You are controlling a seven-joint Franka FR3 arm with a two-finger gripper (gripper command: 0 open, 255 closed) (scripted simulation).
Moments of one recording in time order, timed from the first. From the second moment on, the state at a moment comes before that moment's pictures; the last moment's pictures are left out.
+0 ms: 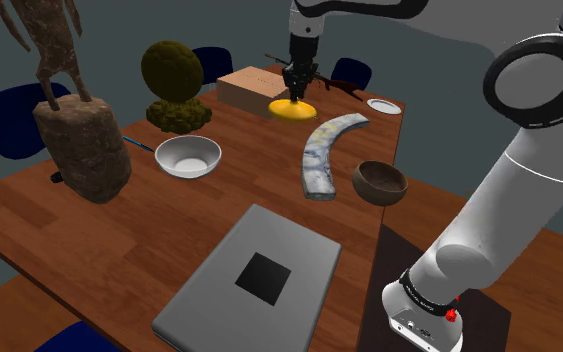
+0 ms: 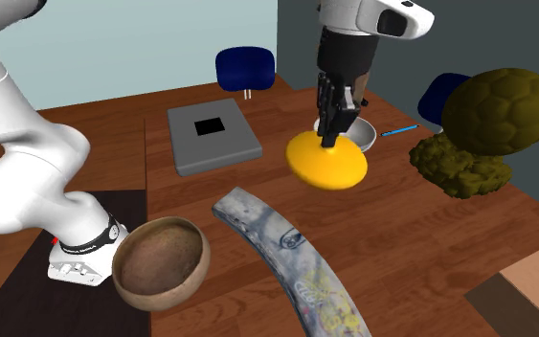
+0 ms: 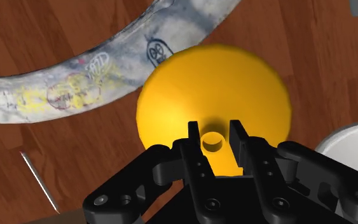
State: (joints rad) arm -0.07 0.08 0.05 -1.56 -0.05 1.60 -0.04
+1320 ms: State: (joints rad) arm -0.10 -0.27 0.07 -2.05 -0.15 1.69 -0.05
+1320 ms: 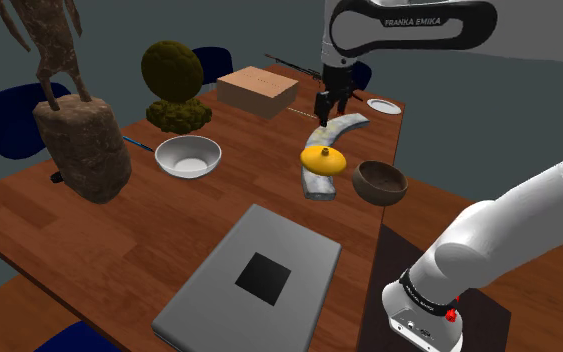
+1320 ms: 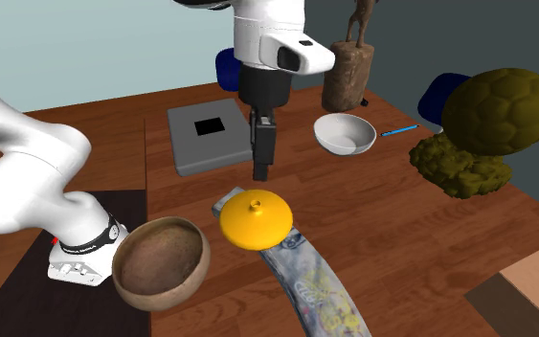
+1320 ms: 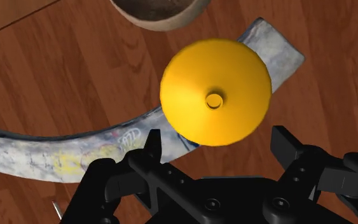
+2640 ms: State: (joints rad) arm -0.08 -0.15 0.13 -2.18 -0.27 1.86 0.09
